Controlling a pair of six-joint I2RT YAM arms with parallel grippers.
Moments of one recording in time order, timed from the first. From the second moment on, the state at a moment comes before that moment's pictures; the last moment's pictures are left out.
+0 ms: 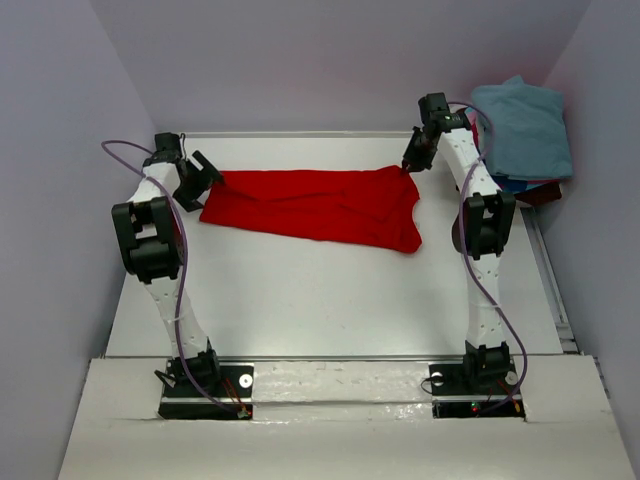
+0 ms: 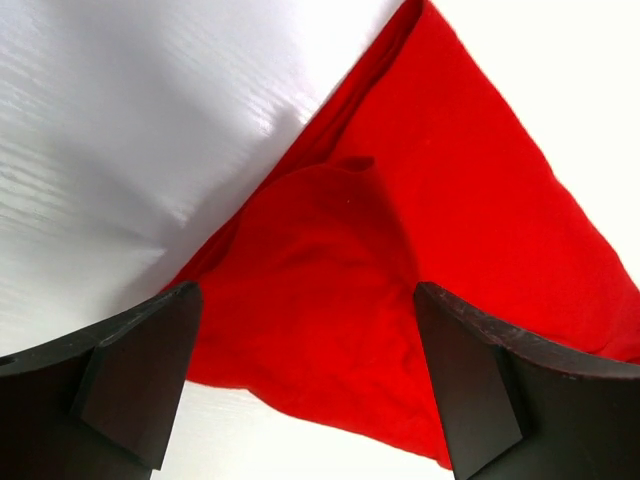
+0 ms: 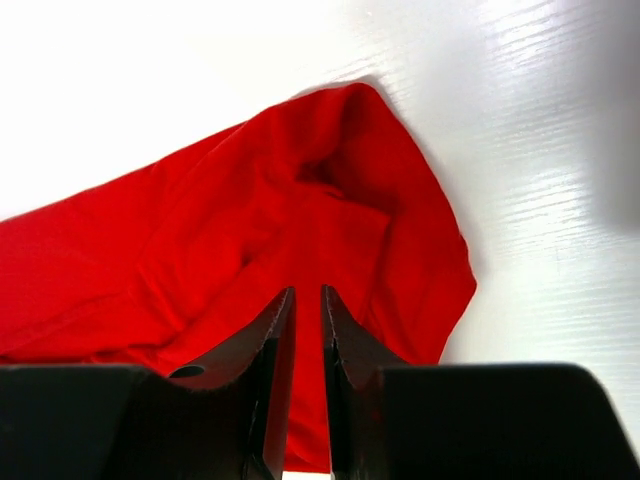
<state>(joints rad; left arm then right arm) 0.19 2.11 1.67 -0.57 0.21 -0.62 0.14 2.46 2.48 -1.06 -0.05 0.57</state>
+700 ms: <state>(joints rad) 0.07 1.90 1.68 -0.61 0.19 -0.56 0.14 2.36 2.28 -1.05 -0.12 0.56</state>
